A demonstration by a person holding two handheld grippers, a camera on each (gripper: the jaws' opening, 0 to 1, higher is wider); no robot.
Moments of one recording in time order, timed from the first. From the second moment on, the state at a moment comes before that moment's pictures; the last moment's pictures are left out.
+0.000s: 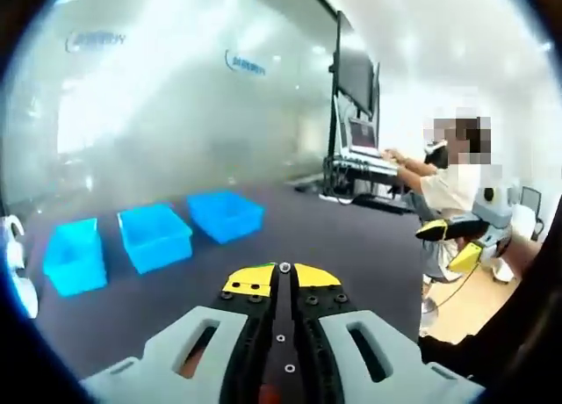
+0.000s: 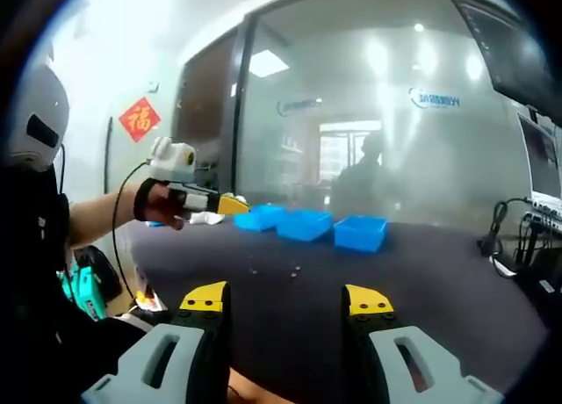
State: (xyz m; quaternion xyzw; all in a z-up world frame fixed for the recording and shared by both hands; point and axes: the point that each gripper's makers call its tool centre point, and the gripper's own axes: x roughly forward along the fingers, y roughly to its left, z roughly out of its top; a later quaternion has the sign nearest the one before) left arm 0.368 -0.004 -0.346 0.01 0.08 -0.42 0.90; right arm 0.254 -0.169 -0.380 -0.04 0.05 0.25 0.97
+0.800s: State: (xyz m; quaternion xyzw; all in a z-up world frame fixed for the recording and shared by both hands) left arm 0.376 0.101 -0.334 0.02 -0.01 -0.22 0.98; right arm 0.258 -0.165 -0.369 -0.02 0.03 0.26 0.97
